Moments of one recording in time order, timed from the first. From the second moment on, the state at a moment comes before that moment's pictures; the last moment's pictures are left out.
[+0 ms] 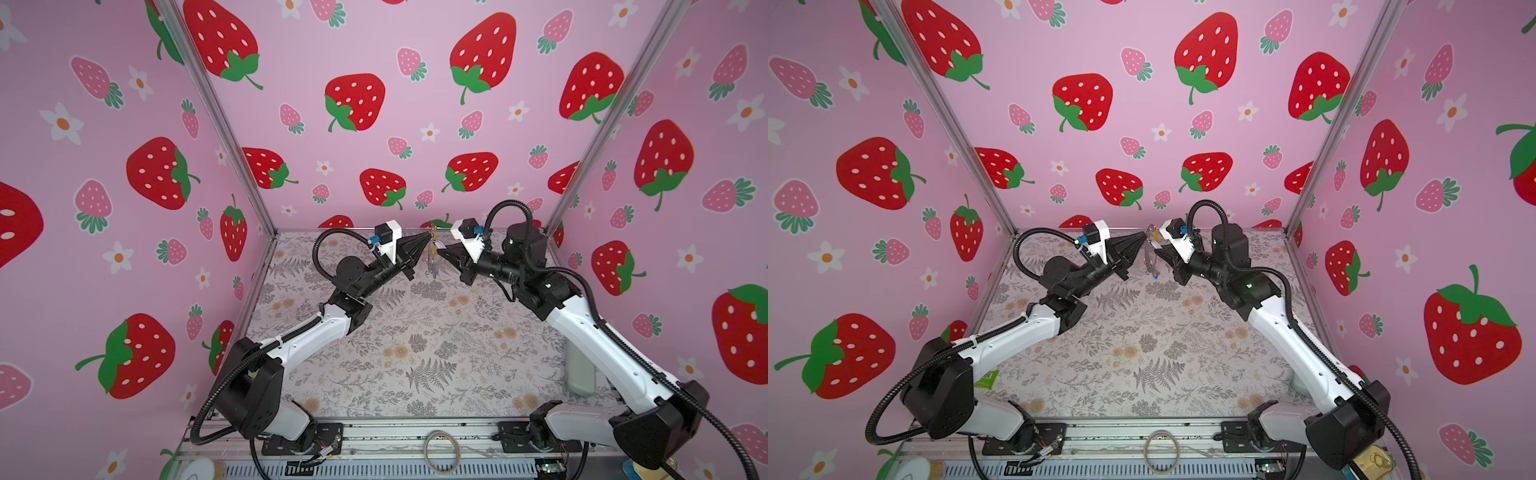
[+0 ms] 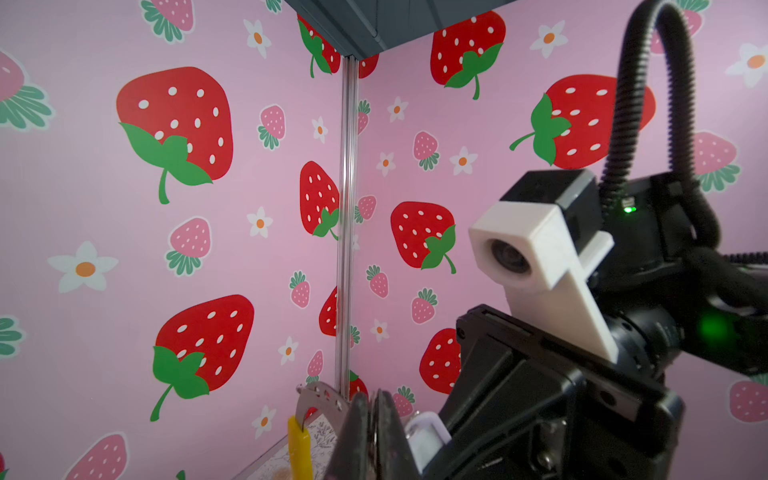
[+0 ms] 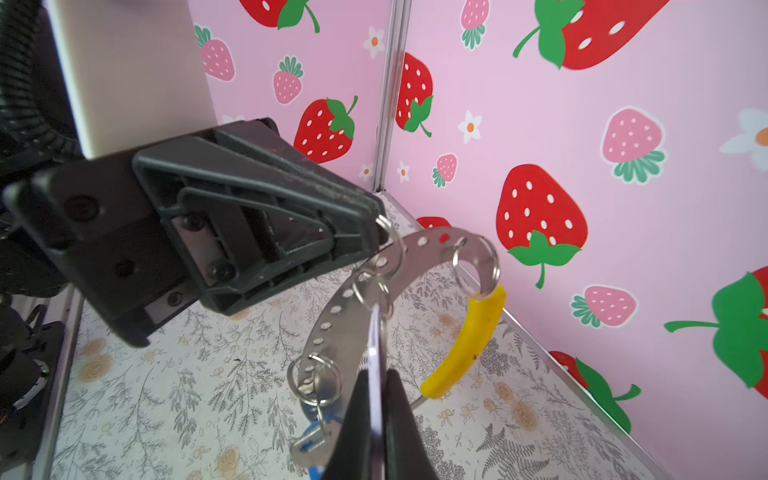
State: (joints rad) left arm -0.57 1.46 0.95 0.93 0.41 -0.20; right arm 0.60 1.30 1.30 -0.27 -0.52 -0.27
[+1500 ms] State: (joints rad) left arm -0.31 0.92 0.53 0.47 0.07 -0.09; right arm 0.82 1.85 1.26 -0.60 -0.43 -0.35
